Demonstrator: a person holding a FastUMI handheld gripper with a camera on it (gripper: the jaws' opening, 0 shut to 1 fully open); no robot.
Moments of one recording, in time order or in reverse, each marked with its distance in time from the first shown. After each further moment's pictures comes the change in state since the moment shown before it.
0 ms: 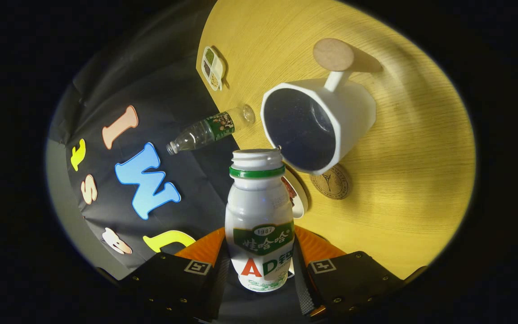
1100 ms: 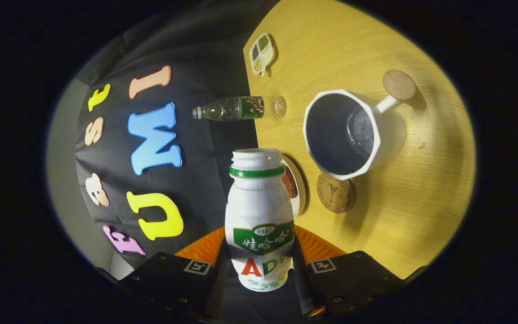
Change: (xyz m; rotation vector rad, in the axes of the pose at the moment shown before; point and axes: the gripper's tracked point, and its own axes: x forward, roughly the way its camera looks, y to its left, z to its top) arm -0.009 -0.003 -0.011 -0.370 0.044 0.023
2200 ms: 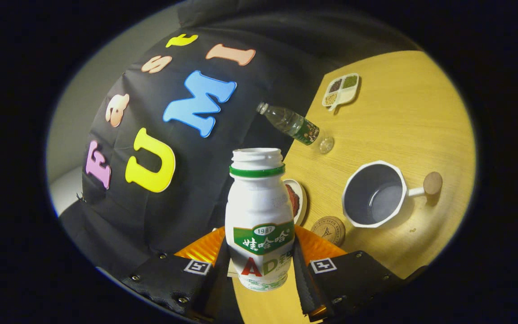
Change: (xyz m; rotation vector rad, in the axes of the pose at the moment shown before) arm -0.005 0.009 0.005 -0.649 -0.107 0.007
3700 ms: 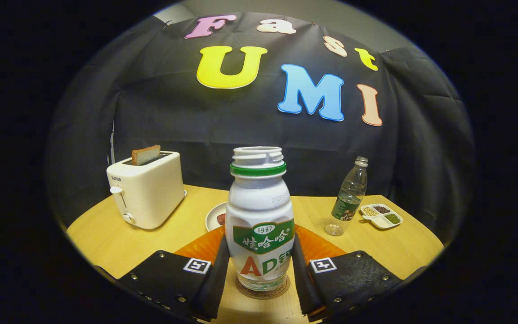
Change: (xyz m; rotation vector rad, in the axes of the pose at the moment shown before) arm 0.093 -0.005 -0.031 -1.139 -0.092 -0.123
